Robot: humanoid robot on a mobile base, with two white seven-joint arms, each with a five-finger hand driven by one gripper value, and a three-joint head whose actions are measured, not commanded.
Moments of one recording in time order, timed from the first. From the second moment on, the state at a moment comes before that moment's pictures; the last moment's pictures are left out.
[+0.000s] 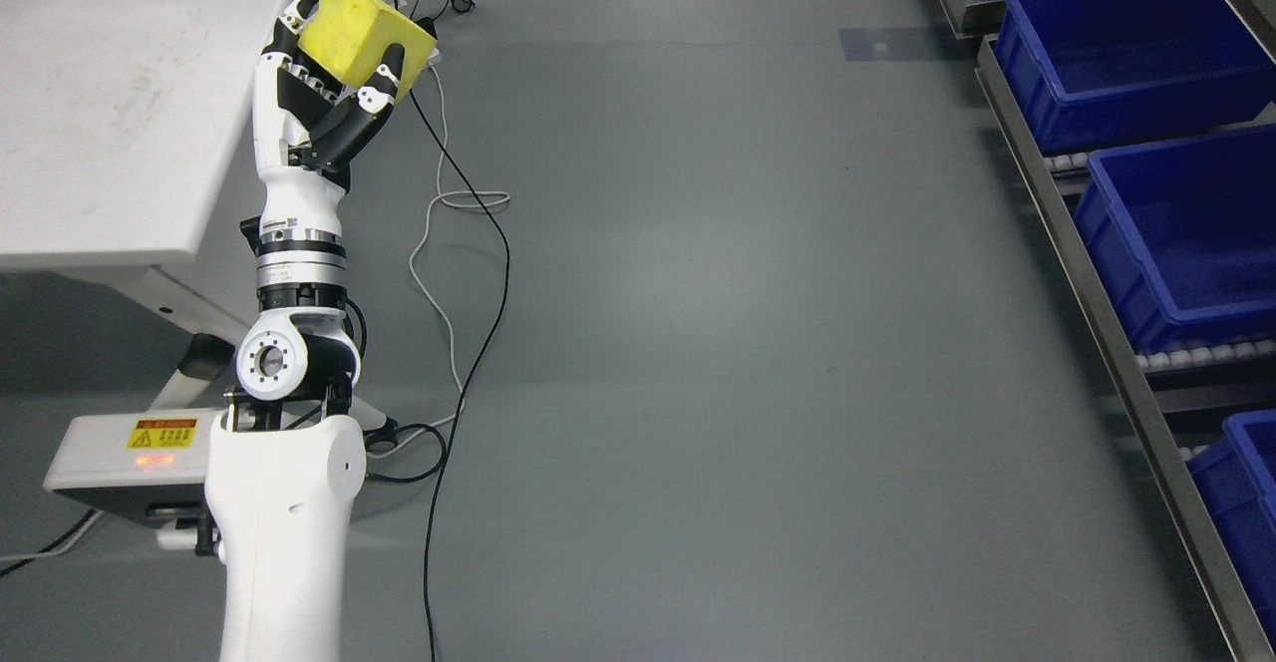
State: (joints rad) left arm -0.39 0.00 0.11 -1.58 0.21 -0.12 0.03; right arm 0.00 0.00 -0.09 0.00 0.00 -0.10 0.02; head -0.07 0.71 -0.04
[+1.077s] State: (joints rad) left arm -0.43 0.00 0.15 -1.59 0.21 -0.09 0.03; right arm 0.00 0.00 -0.09 0.00 0.00 -0.10 0.02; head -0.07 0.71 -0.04
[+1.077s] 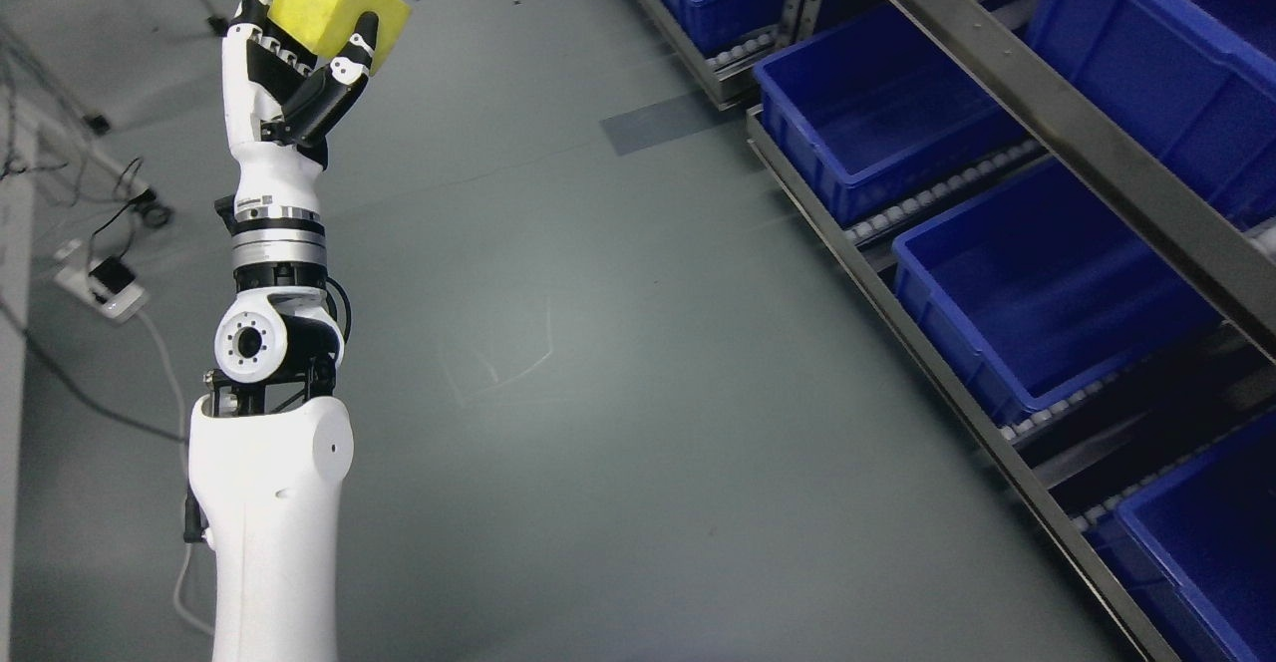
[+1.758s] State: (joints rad) left arm -0.45 0.00 0.18 -1.60 0.21 -0.09 0.04; right arm 0.00 0.00 -0.09 0.00 0.00 -0.10 0.02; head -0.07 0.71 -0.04
